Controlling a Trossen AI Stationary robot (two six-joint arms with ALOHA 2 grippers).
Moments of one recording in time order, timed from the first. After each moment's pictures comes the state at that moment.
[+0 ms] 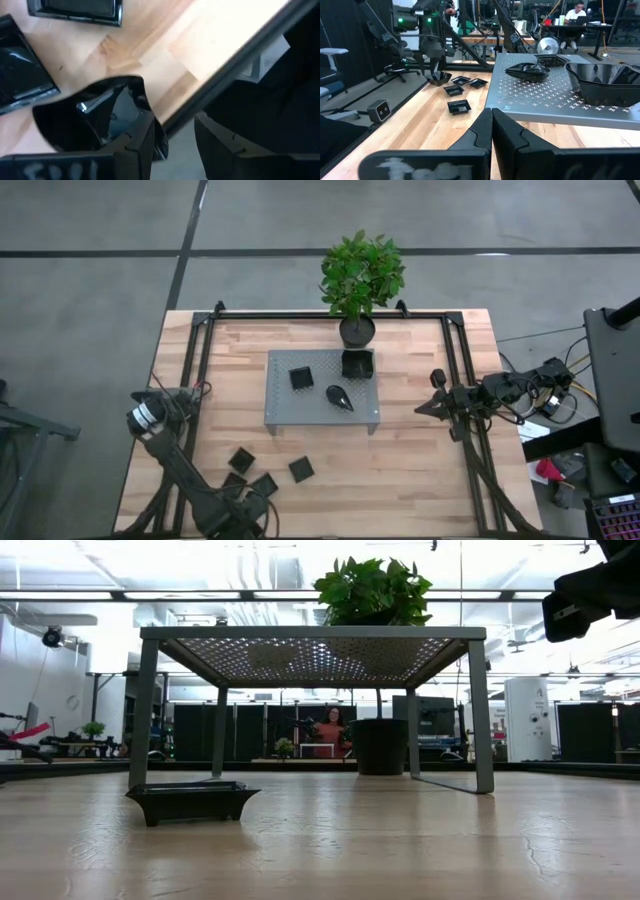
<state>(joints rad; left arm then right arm) -0.92 1.94 1.55 -0.94 0.02 -1.70 0.36 0.05 0.18 -0.21 0.16 0.07</state>
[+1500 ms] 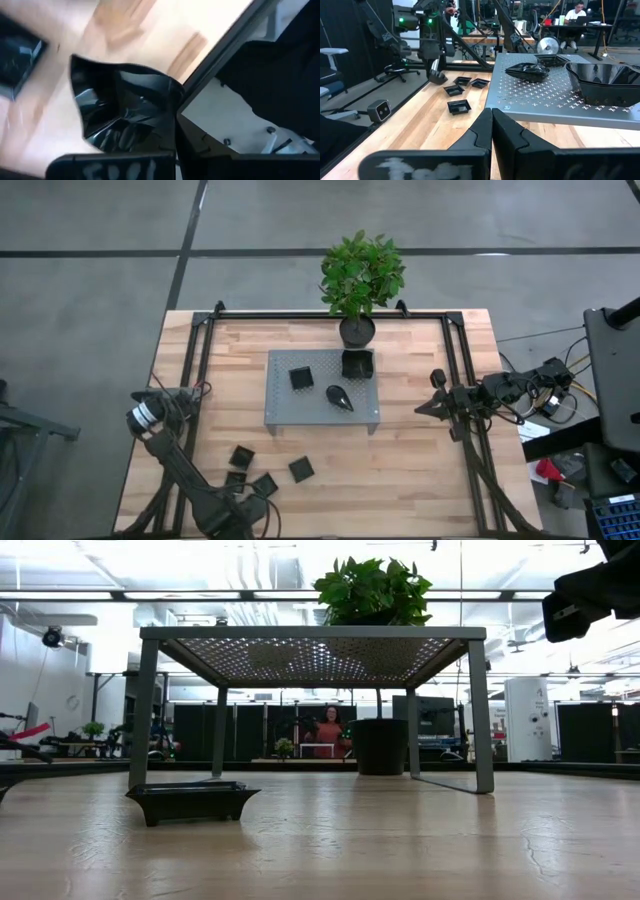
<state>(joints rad) -0.91 1.93 1.54 -0.95 0.17 -1.55 0.36 0.05 0.18 -0.21 0.16 0.07</state>
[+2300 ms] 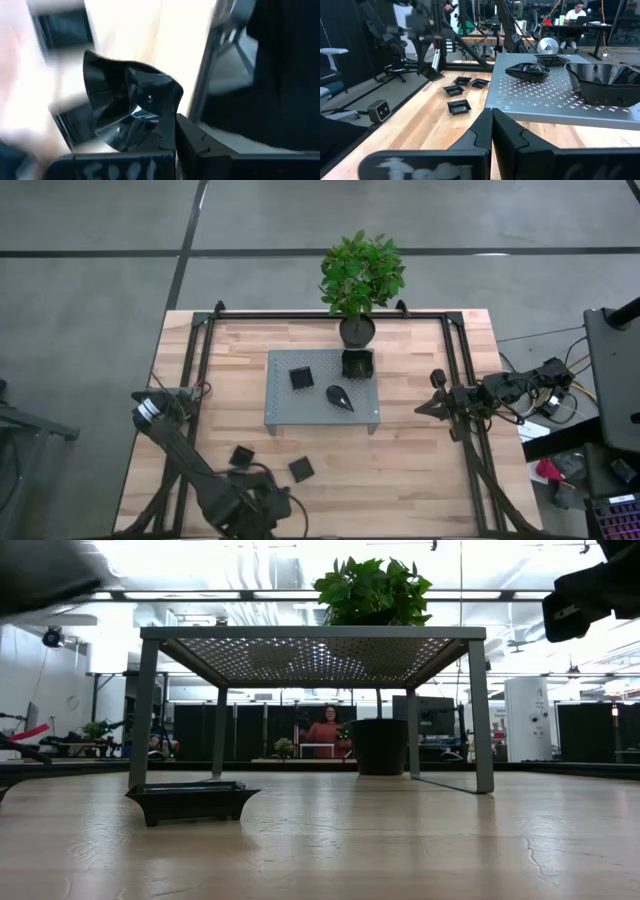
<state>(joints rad) -0.81 1.93 1.78 -1.07 -0.15 -1.08 0.36 0.05 0.18 -0.21 0.16 0.07</state>
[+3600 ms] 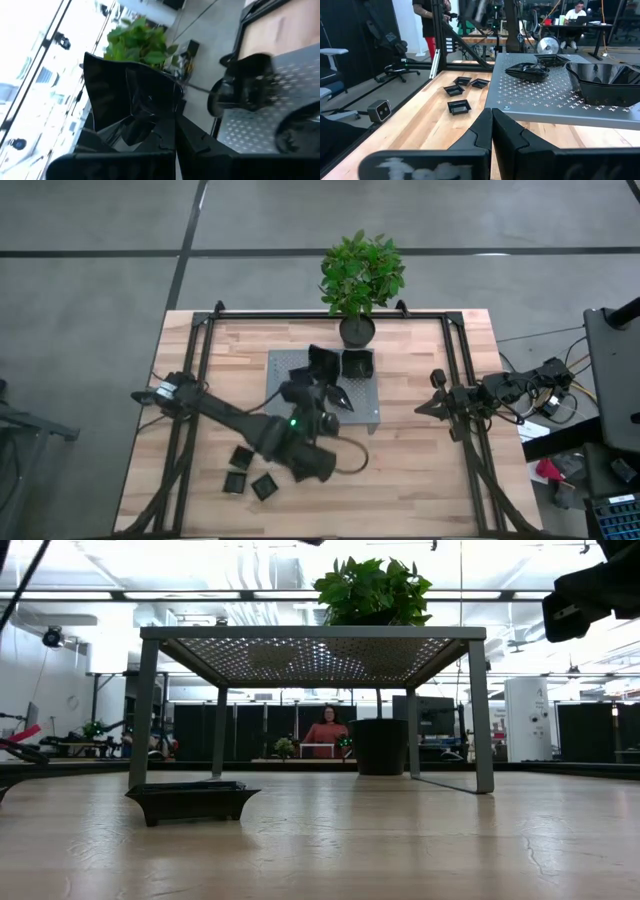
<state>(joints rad) -0.44 1.93 1.91 -1.05 -1.45 -0.02 0.36 0.05 0.18 -0.21 0.16 0.07</state>
